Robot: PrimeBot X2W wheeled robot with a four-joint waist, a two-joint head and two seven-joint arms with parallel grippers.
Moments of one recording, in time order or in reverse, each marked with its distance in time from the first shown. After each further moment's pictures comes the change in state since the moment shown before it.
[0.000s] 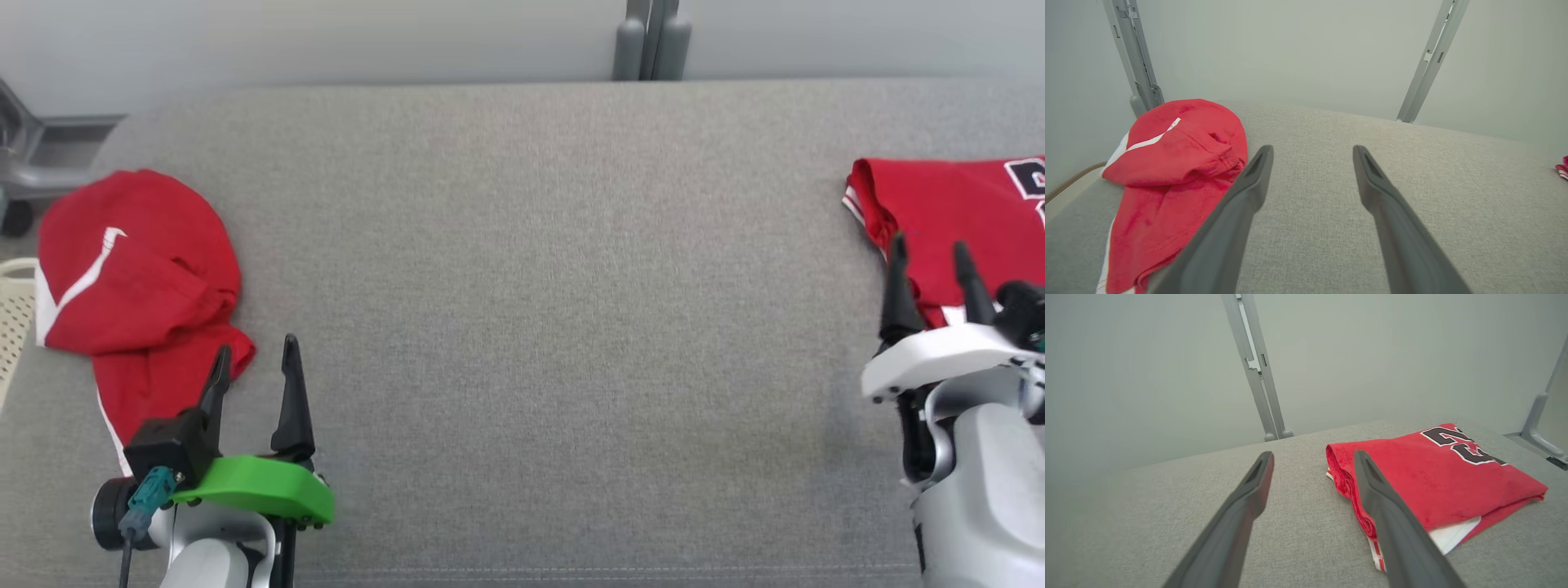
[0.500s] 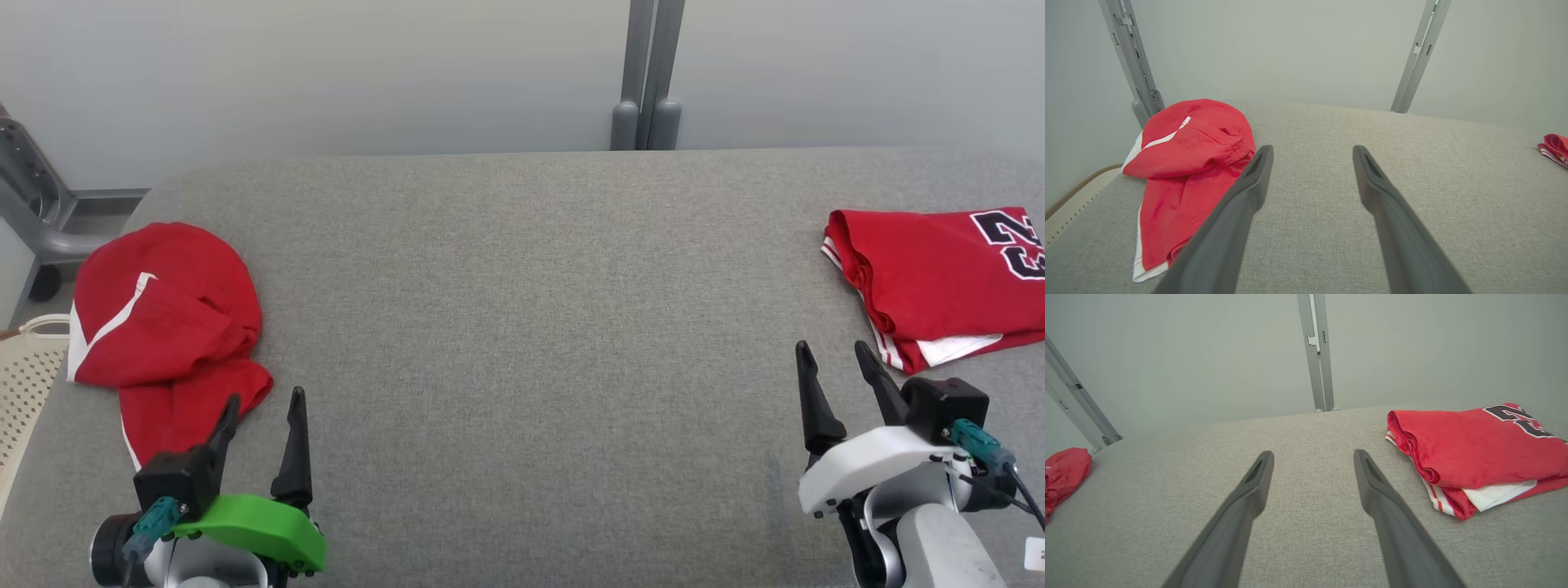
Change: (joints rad) left arm 0.056 0.046 -0.026 0.046 -0.011 -0.038 0.028; right arm 0.244 0.022 0.201 -0.155 0.049 0.000 0.063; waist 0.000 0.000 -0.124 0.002
